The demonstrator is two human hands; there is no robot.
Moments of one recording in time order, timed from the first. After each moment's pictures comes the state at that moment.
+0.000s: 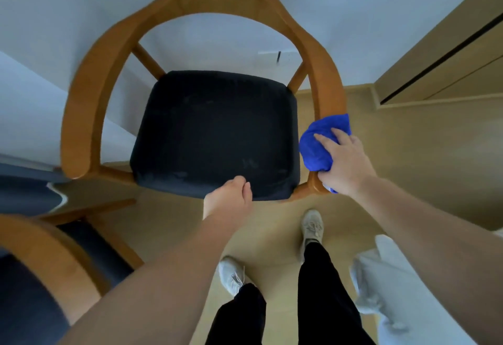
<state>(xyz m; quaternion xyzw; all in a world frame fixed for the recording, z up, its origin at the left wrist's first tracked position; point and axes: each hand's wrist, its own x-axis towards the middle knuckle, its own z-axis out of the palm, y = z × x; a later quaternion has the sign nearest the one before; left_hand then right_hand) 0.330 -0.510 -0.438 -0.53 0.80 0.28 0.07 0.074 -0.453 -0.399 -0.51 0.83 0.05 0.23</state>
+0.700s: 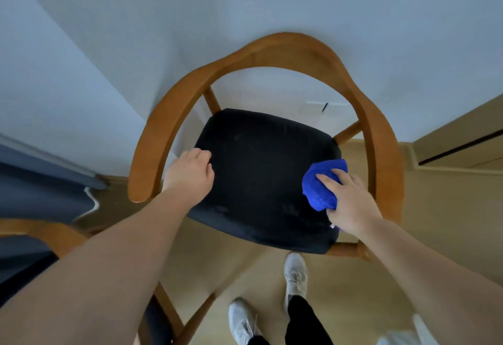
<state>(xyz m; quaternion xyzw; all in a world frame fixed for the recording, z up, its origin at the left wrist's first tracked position) 0.452 -0.691 -0.409 -0.54 0.84 0.10 -0.03 0.138 -0.538 -0.392 -0.61 0.76 0.09 0.21</state>
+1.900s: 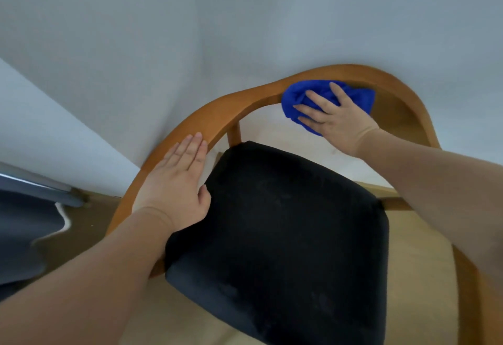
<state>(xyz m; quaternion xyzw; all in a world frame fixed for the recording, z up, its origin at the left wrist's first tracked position) 0.486 -0.831 -0.468 -0.51 0.86 0.05 0.03 0.124 -0.906 -0.454 -0.77 0.38 0.40 -0.32</state>
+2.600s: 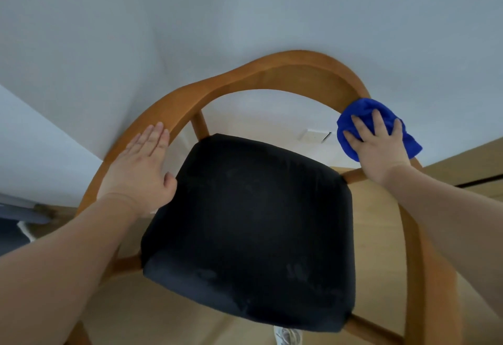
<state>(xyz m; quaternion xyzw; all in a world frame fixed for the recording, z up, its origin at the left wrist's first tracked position) 0.482 -0.830 -0.452 -0.52 0.85 0.03 0.06 0.023 -0.758 -0.453 -0.60 0.67 0.41 -0.15</state>
